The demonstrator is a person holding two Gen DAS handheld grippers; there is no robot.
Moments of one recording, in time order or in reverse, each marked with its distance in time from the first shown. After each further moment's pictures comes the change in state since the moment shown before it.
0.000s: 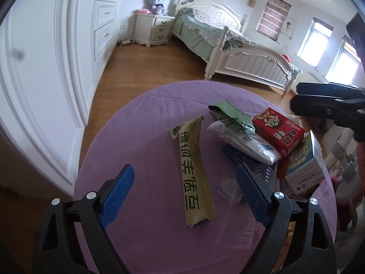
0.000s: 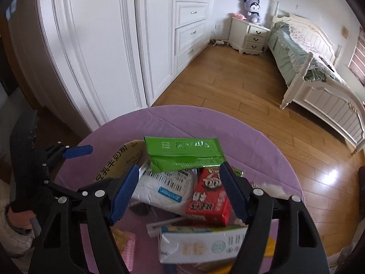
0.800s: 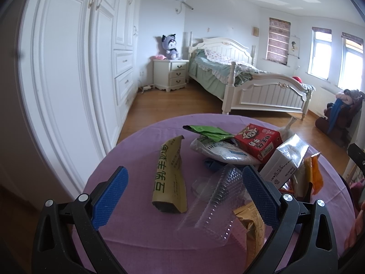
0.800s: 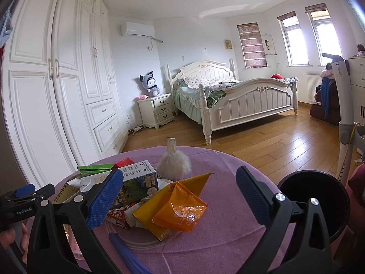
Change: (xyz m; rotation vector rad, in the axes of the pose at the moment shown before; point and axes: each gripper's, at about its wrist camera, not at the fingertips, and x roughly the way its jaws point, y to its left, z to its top) left arm -0.063 -0.071 -0.053 0.019 -0.343 0.136; right arm -0.099 -0.051 -0.248 0.608 -0.683 -0.365
